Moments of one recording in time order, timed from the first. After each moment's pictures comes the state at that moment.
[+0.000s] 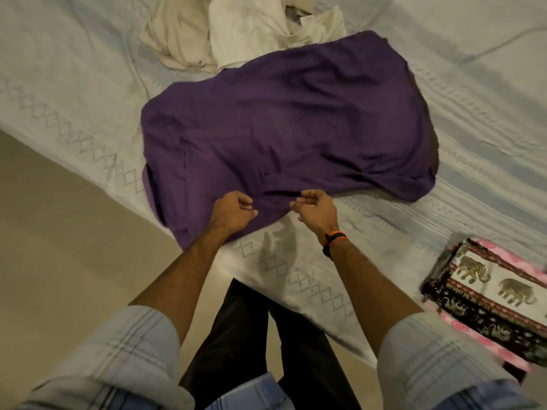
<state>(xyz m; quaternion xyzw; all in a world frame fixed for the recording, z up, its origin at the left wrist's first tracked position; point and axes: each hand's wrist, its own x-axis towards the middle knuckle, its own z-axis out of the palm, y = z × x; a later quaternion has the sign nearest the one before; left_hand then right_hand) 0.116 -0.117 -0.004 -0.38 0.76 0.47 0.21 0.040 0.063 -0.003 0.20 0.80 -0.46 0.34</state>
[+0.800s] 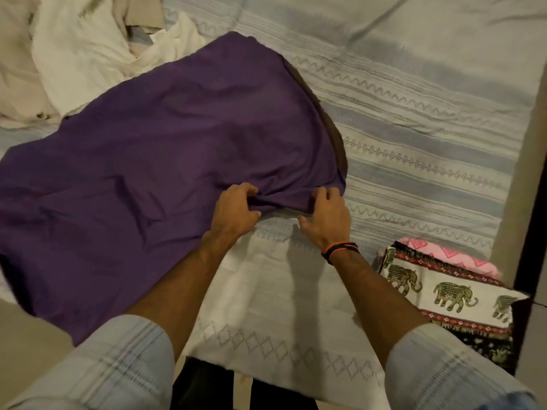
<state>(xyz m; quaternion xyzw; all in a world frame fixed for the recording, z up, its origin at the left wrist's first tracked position) -0.066 0.080 -0.037 -0.18 0.89 0.37 0.22 -0.087 0.281 -0.042 -0.02 0.98 -0.10 0.19</state>
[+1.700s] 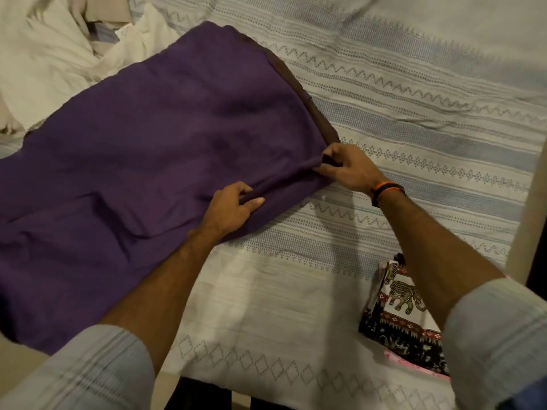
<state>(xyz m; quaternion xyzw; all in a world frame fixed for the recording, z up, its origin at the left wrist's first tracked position) -0.113 0.084 -0.066 -0.19 0.85 0.41 0.28 -0.232 0.341 -0.061 -0.05 0.87 -0.36 0.33</state>
